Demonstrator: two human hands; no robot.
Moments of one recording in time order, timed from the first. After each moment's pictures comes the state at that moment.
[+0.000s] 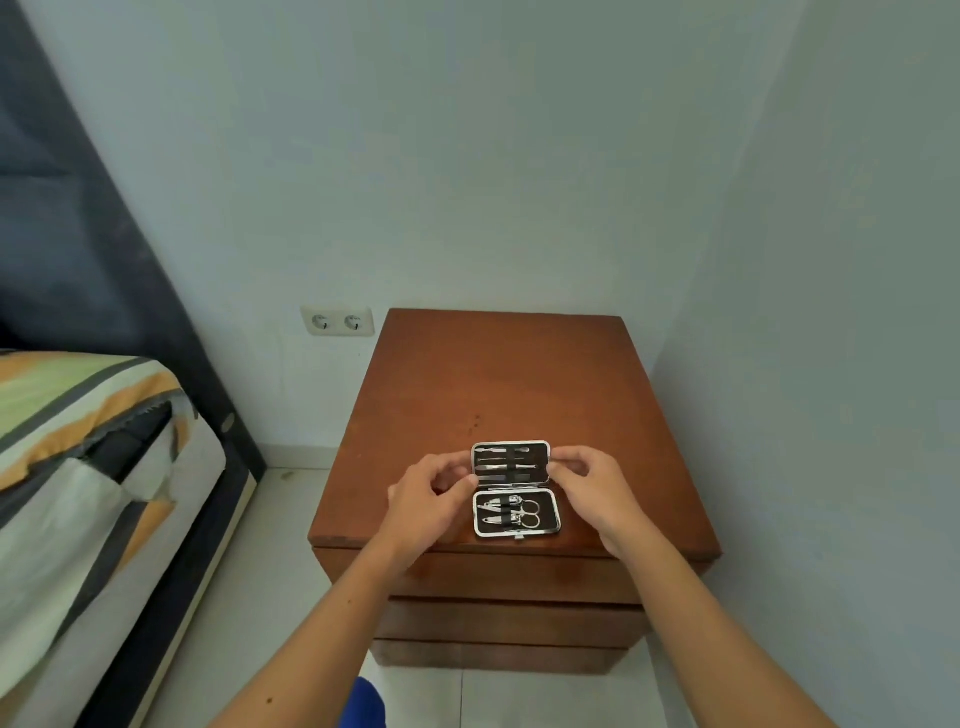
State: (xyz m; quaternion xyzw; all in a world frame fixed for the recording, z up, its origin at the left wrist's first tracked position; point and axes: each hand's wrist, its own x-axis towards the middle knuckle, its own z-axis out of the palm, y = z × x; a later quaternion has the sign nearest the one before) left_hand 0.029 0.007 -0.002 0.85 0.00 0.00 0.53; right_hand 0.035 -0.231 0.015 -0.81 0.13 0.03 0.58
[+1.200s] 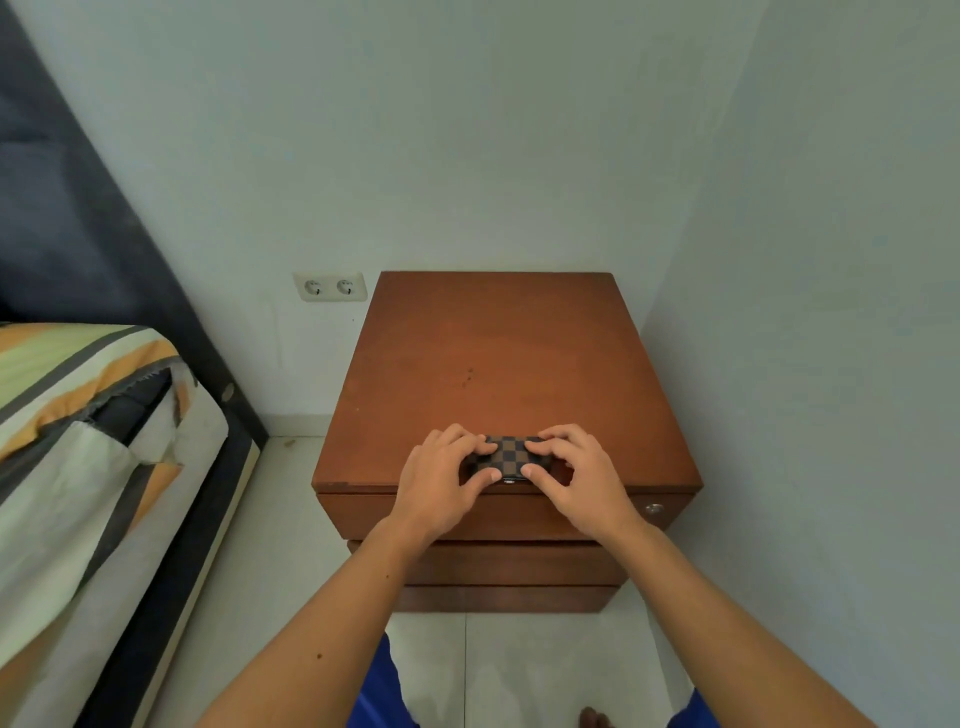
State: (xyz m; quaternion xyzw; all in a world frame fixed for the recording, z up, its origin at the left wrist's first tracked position) left_hand -0.006 -0.008 -0.013 0.94 -0.17 0.07 0.30; right_hand -0.018 -0.241 -0.026 -0.92 -0.10 -0.09 0.37
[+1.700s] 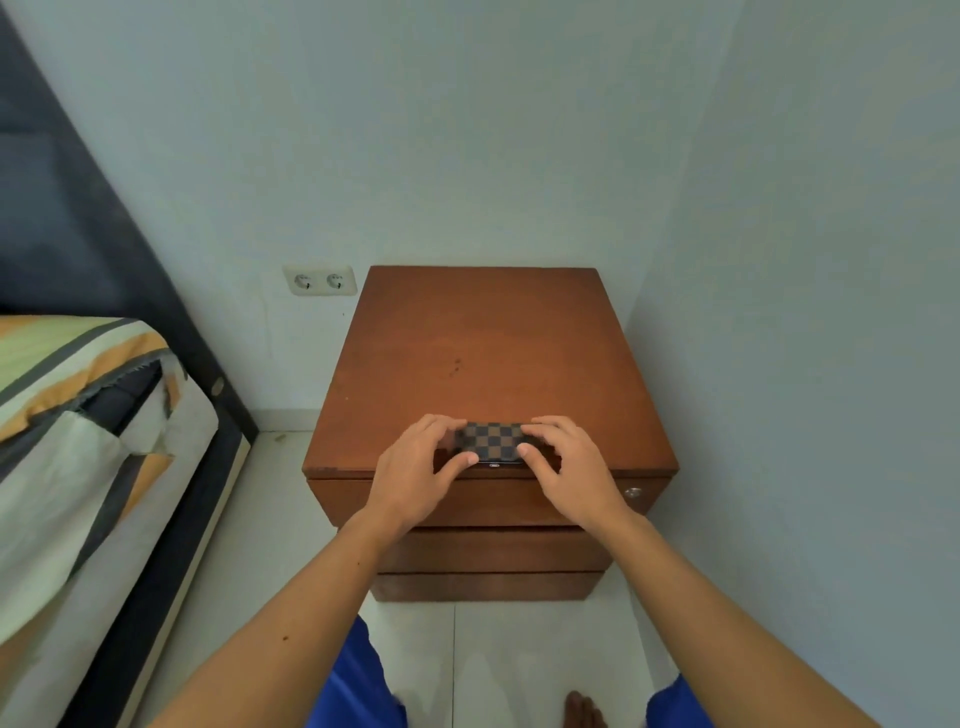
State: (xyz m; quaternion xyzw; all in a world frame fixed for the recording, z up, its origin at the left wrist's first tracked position) left_hand -0.023 0.002 -0.004 0.93 -0.15 0.08 0.33; right_hand -0.035 -0.242 -0.011 -0.92 -0.09 -0.09 0.36
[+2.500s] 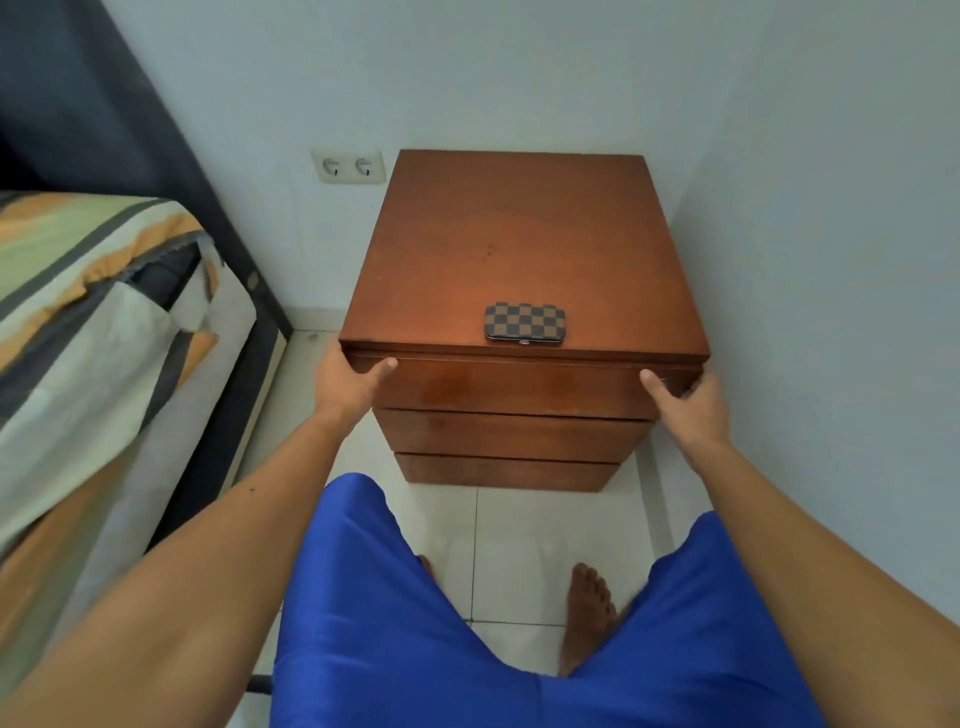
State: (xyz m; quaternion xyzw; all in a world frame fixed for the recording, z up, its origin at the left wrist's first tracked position) left_hand -0.059 0.104 -0.048 0.85 0.17 0.06 0.49; right_hand -0.088 -0.332 -0.070 -0.82 0.27 -0.06 0.51
